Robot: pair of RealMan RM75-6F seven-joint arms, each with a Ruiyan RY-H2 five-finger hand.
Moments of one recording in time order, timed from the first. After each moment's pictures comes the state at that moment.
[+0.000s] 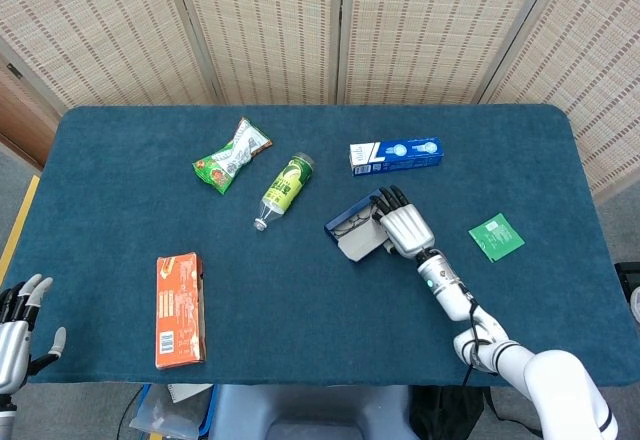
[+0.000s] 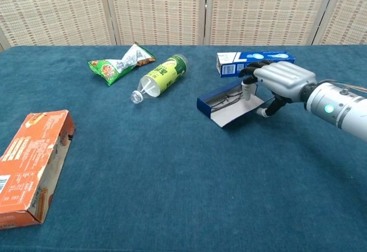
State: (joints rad) left arm 0.00 -1.18 -0.04 -1.58 1.45 1.52 0.01; right arm 0.78 -1.87 0.10 -0.65 -1.48 0.96 0.07
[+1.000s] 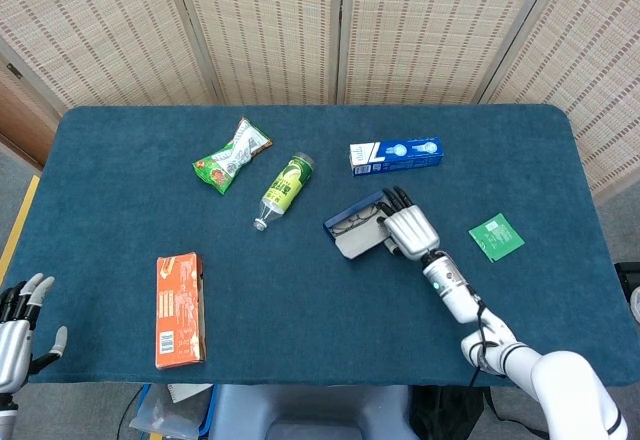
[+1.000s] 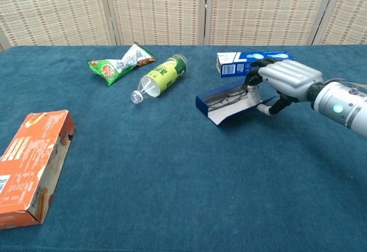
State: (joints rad) left arm 0.00 -1.18 -0.04 -1.59 1.45 1.52 0.02; right arm 0.75 -1.83 0.08 -0.68 -1.50 1.00 0.09
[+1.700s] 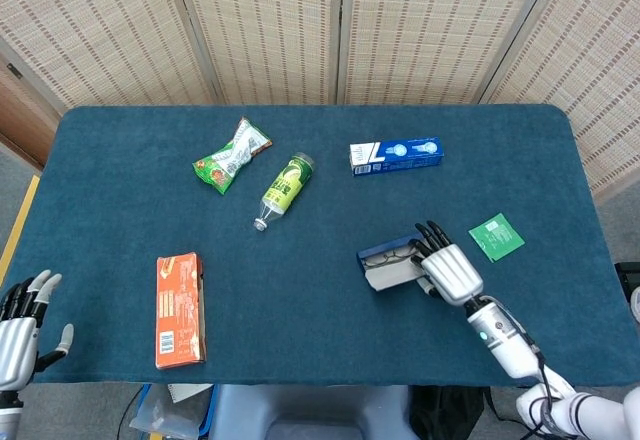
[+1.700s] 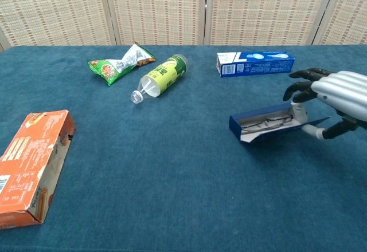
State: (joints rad) left arm -0.02 -1.18 -0.04 -1.60 1.47 1.52 0.03; right arm 0.51 -1.53 -0.06 -1.19 -1.56 1.23 -0.09
